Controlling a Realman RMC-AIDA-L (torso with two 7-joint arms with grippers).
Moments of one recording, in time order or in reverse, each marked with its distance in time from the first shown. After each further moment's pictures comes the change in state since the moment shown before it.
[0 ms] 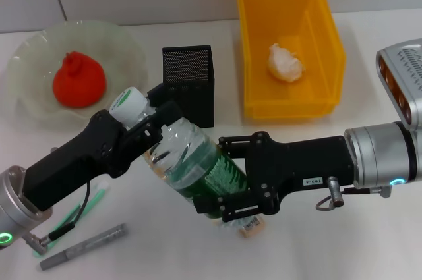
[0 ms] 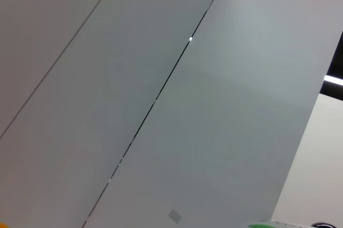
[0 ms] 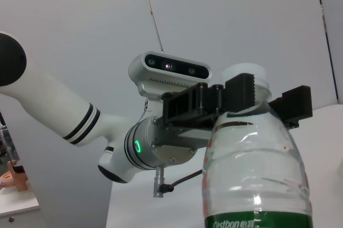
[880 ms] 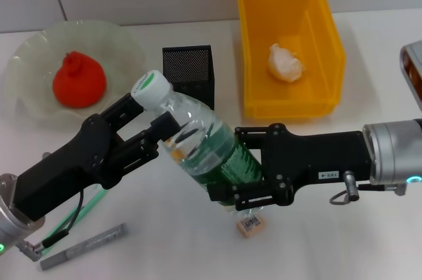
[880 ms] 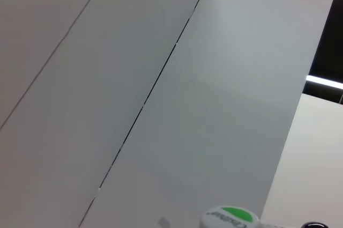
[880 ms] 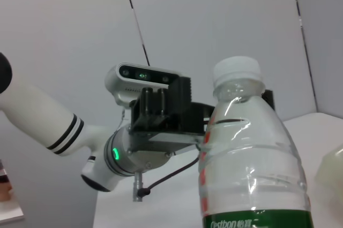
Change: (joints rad) left arm 0.022 0.000 0.001 0.013 0.005 0.049 0.038; right arm -0.040 -0.002 0.048 -0.039 -0.004 -0.013 0.008
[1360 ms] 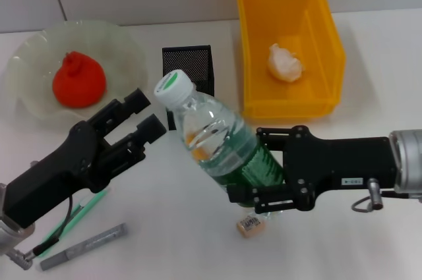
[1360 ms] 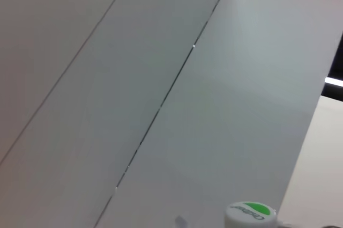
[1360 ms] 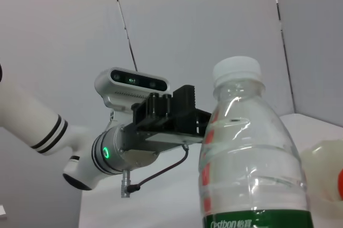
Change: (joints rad) left arm 0.037 0.004 -0.013 0.009 0.003 -0.012 -0.009; right arm -0.106 -0.002 0.000 -0.132 0.000 -0.002 0.031
